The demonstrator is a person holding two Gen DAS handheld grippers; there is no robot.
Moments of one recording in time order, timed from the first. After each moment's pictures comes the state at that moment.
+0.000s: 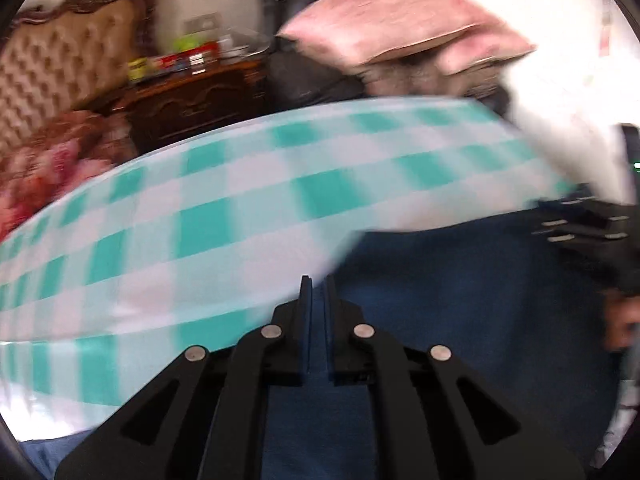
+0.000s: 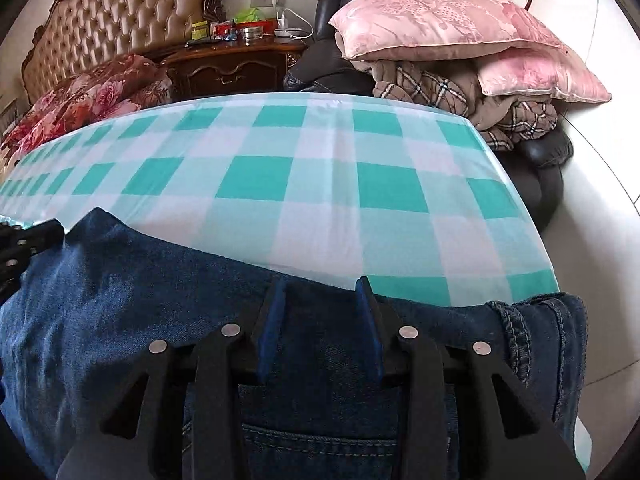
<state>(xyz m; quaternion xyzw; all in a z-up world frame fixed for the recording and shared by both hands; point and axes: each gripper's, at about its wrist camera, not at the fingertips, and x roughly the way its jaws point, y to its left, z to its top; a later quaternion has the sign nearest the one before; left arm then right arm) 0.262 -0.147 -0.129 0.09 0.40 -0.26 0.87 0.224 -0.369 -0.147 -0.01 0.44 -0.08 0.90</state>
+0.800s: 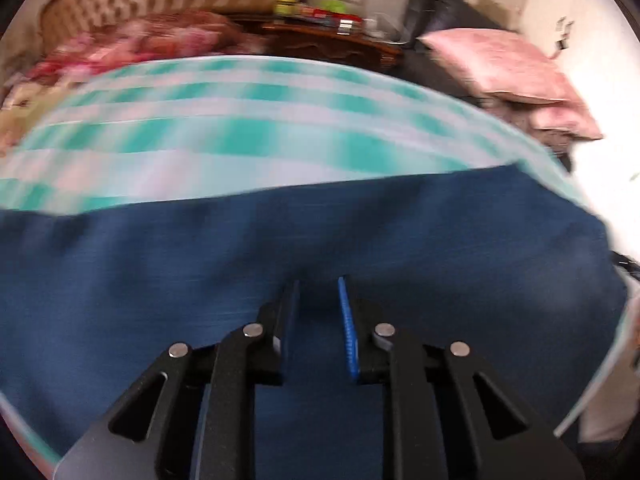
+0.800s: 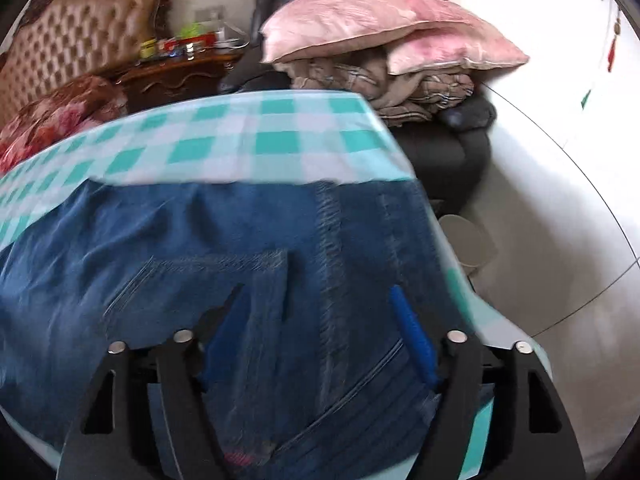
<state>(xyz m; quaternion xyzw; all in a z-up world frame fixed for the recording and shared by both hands) 0.161 0.135 -0.155 -0.05 0.45 -0.10 0.88 0.095 -0.392 -0.122 -0.01 0.44 -0.18 0.88</state>
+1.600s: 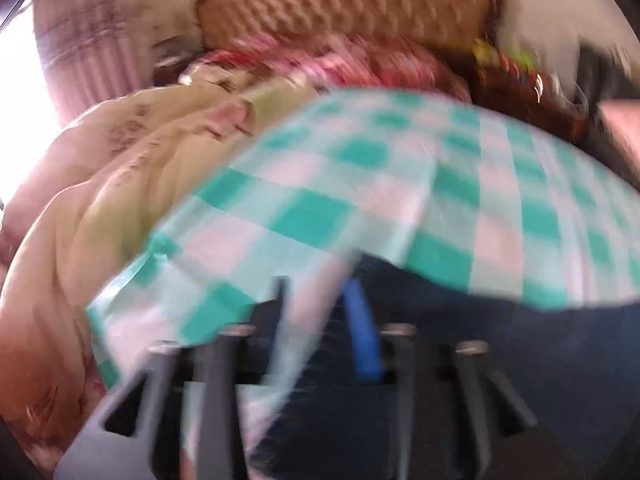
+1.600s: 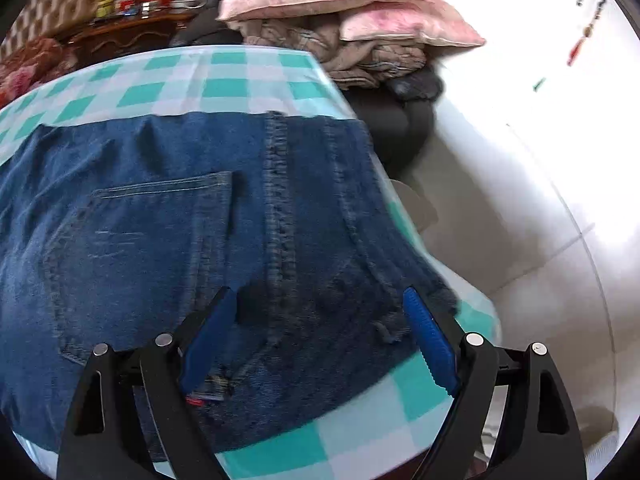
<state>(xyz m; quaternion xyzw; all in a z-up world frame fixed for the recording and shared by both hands) 0.163 0.426 -0.117 -0.07 0.39 0.17 0.90 0.071 -0.397 -0.130 -0.04 0.47 -0.31 0.82</state>
